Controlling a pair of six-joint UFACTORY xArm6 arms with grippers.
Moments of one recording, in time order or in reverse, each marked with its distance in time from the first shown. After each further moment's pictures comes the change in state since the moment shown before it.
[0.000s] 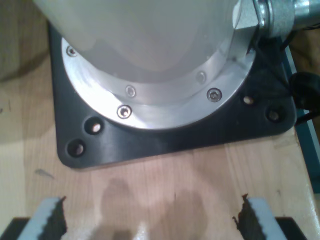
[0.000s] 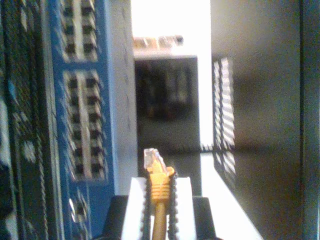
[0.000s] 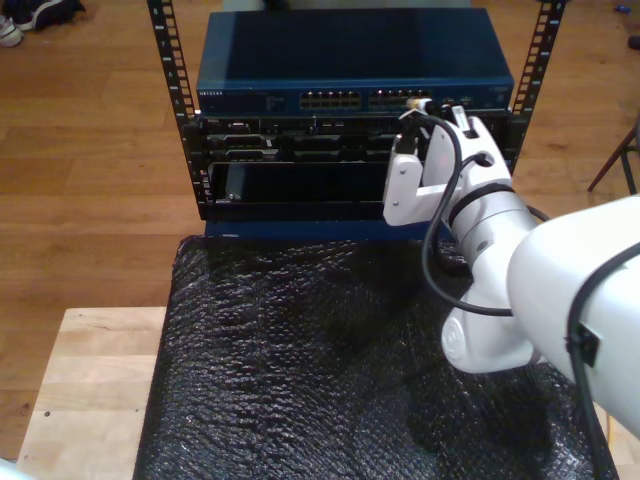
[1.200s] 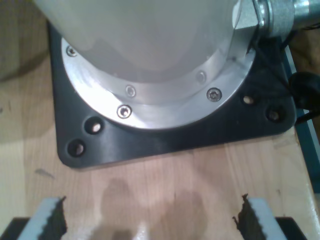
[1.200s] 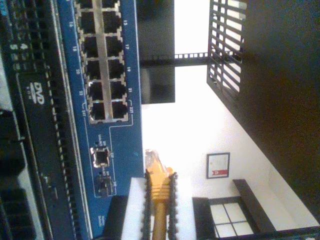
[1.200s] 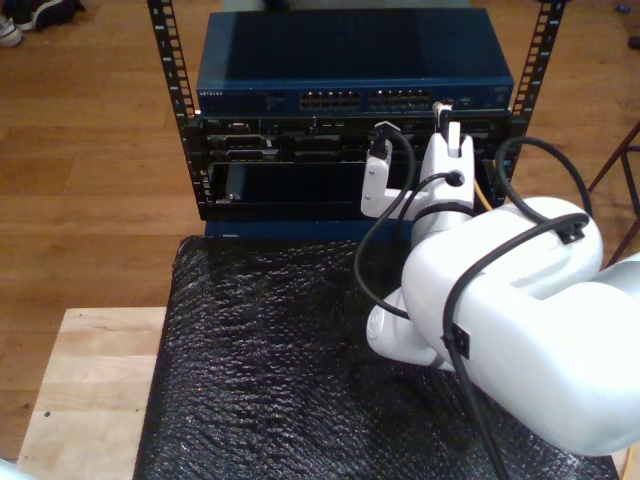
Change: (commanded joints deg) left arm 0.0 0.0 0.0 0.0 0.0 0.0; right arm 6.9 15.0 -16.3 21.6 -6.8 -6.9
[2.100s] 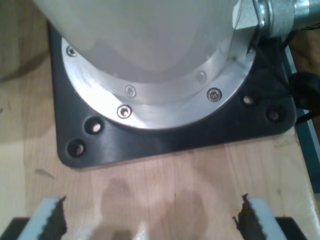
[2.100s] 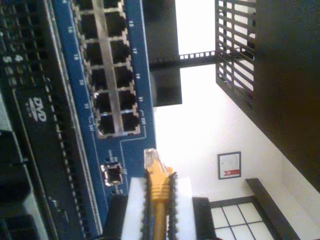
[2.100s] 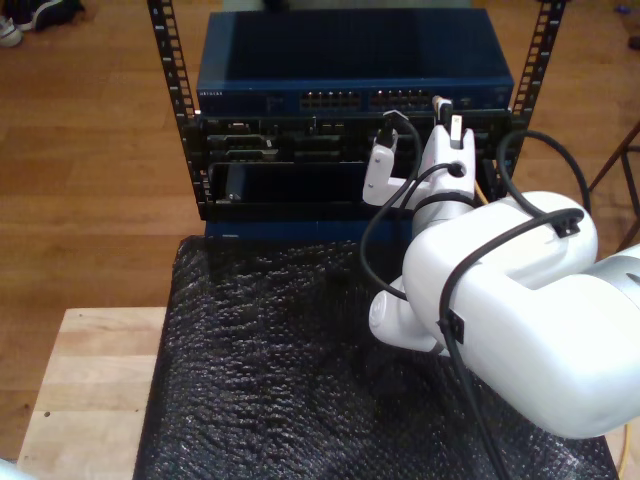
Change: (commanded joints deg) left arm 0.0 0.0 0.0 0.0 0.0 0.0; right arm -2.0 1.5 -1.1 -3.3 1.9 3.8
